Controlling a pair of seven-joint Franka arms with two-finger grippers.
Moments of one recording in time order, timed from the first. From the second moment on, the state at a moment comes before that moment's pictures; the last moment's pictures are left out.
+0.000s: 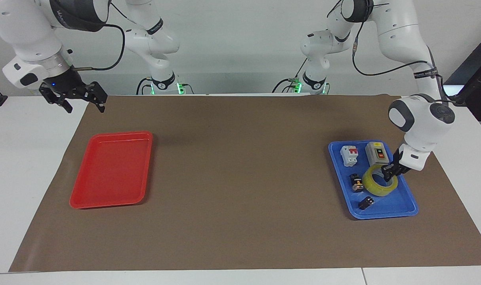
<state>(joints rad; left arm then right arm) 0.13 0.31 0.02 -1.92 -0.02 2.35 0.03 -0.08 0.01 -0.04 -1.57 -0.03 1.53 -0.12</state>
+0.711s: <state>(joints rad) -0.08 0.13 0.00 -1.95 -0.02 2.13 -0.16 -0.08 0.01 -0.04 -1.57 -0.03 1.53 -0.12</state>
